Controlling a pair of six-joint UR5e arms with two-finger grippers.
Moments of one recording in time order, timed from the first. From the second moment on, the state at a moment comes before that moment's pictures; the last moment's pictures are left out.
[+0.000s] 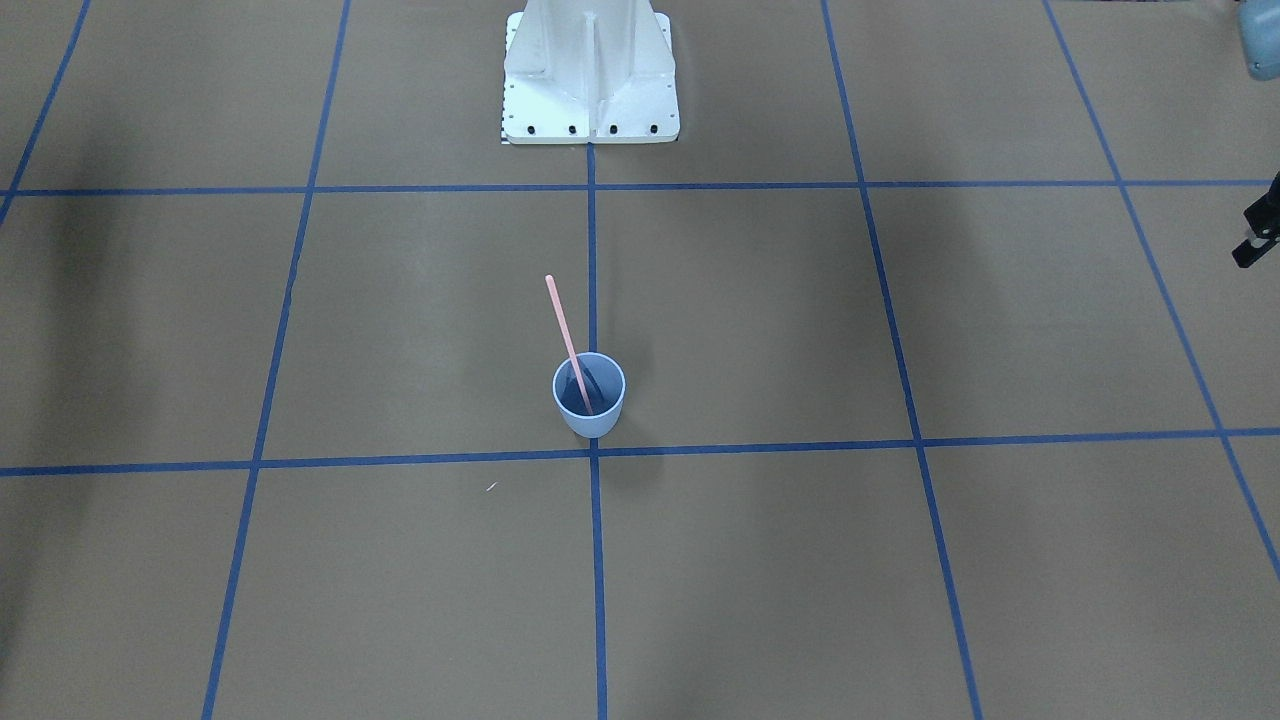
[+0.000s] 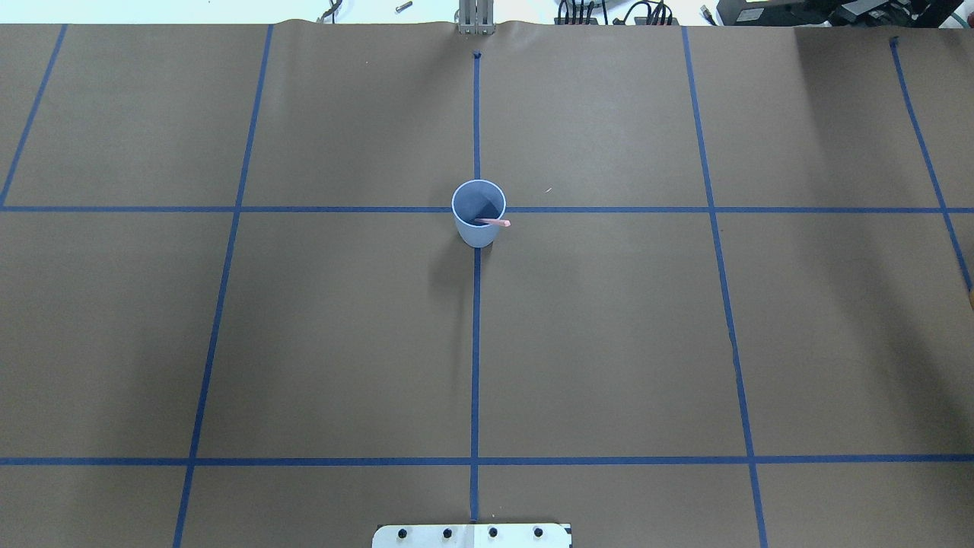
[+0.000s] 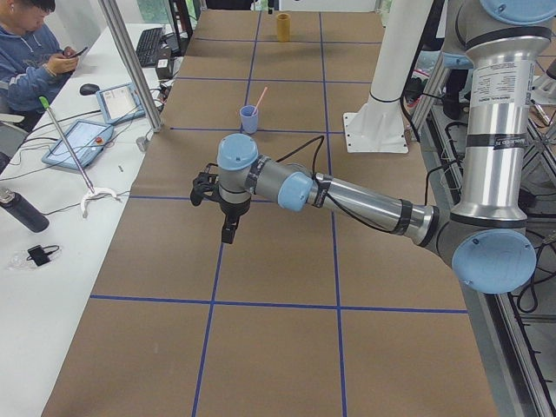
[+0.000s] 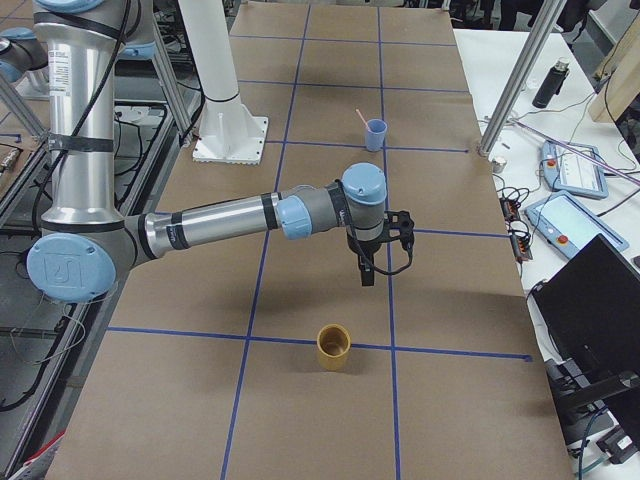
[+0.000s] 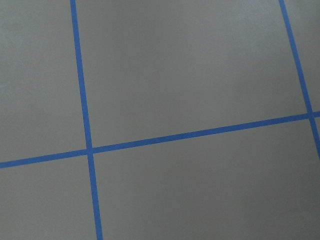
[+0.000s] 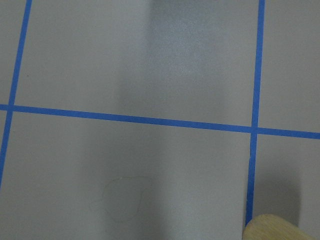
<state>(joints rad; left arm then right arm) -1.41 -1.57 -1.87 -1.68 -2.35 -0.27 1.41 -1.63 1.86 -1.48 2.33 0.25</state>
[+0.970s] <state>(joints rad) -1.37 -1.56 -1.85 -1.69 -2.31 -0.23 1.42 -1.63 1.87 -1.47 2.33 0.25</state>
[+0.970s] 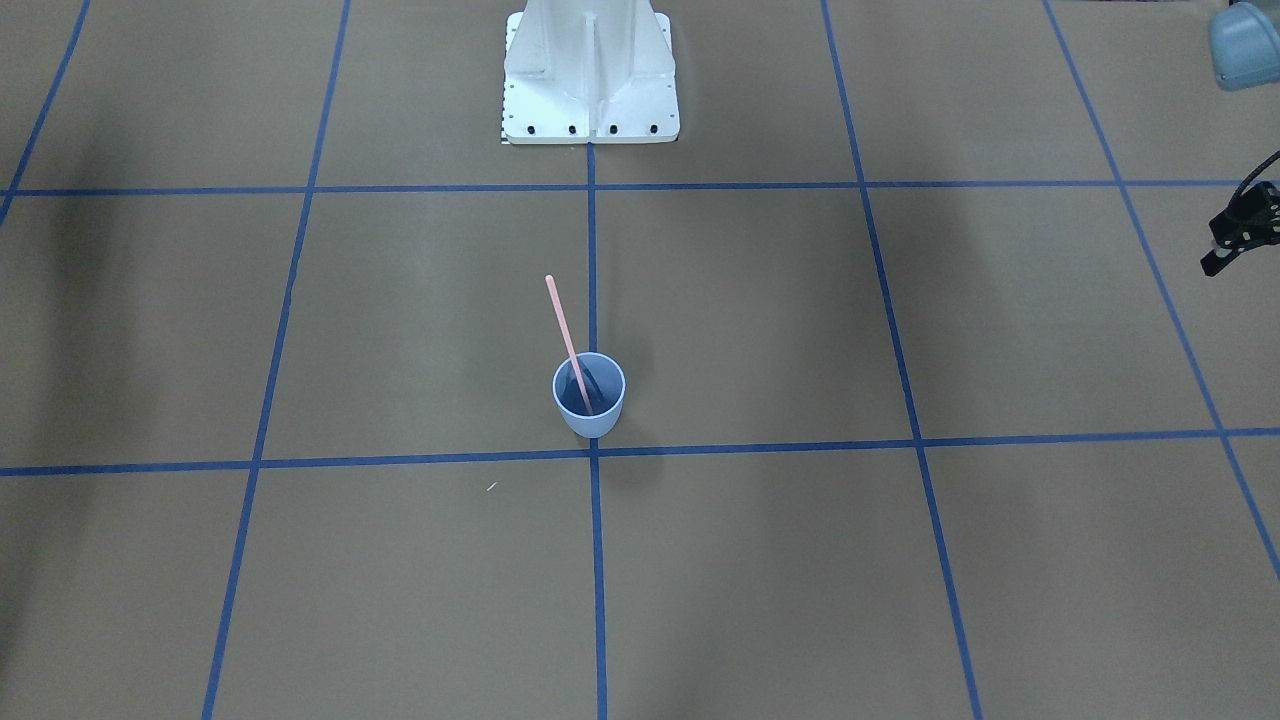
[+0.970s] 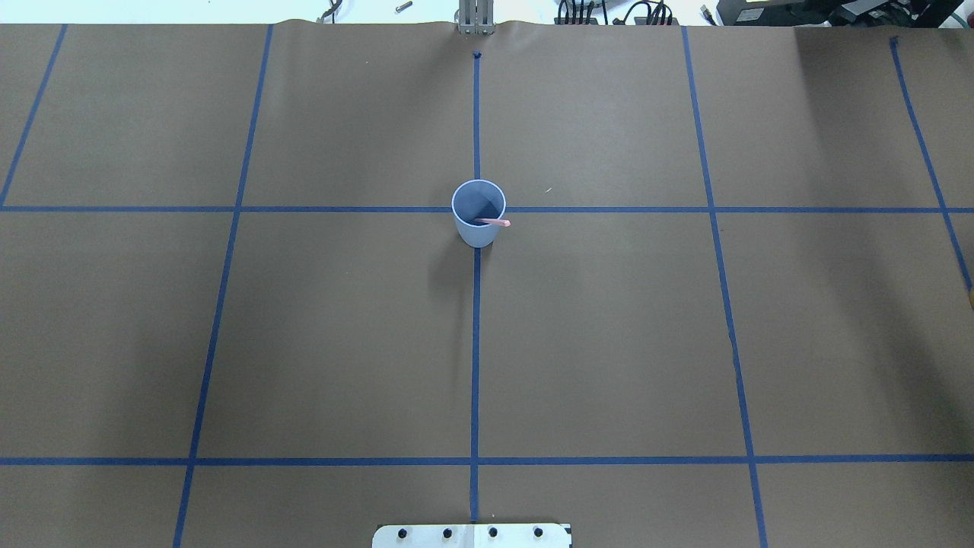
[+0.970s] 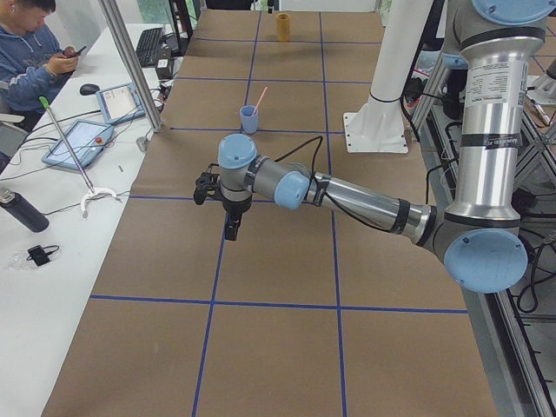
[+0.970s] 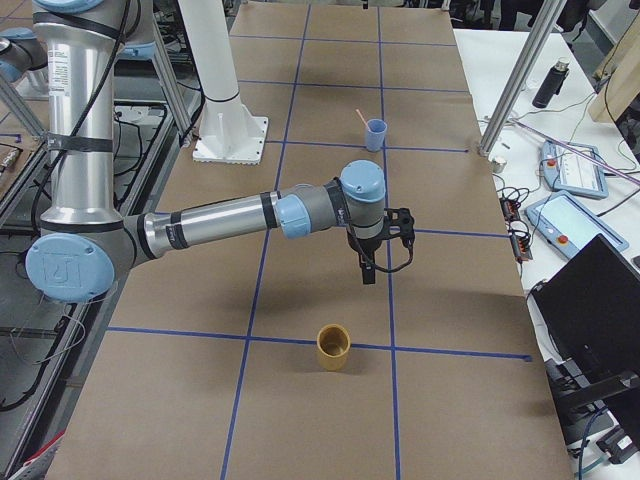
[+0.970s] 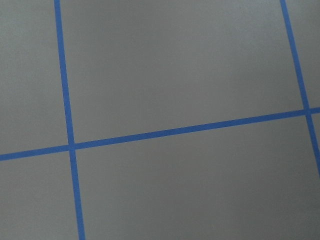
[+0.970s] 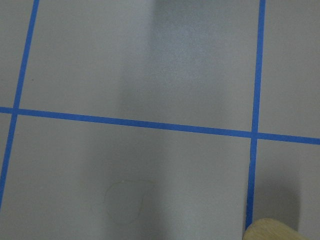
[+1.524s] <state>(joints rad) -1.37 -1.56 -1.84 -1.70 -2.31 -0.22 1.41 -1.62 1.87 -1.47 2.33 0.25</state>
